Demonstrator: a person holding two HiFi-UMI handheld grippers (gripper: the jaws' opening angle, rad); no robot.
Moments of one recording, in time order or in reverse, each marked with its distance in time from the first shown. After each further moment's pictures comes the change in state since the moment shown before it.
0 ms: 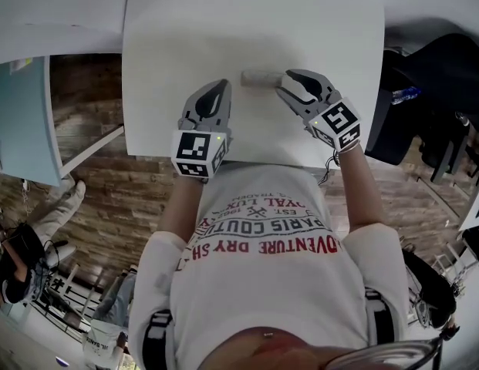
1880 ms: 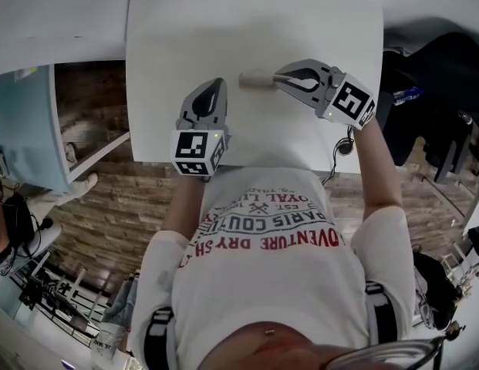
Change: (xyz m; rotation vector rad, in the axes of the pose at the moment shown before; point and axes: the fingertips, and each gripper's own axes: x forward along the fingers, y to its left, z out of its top) left arm 0.004 0.019 0.012 0.002 -0.013 0.040; right arm 0.002 0.017 0.059 -0.286 -0.068 0.359
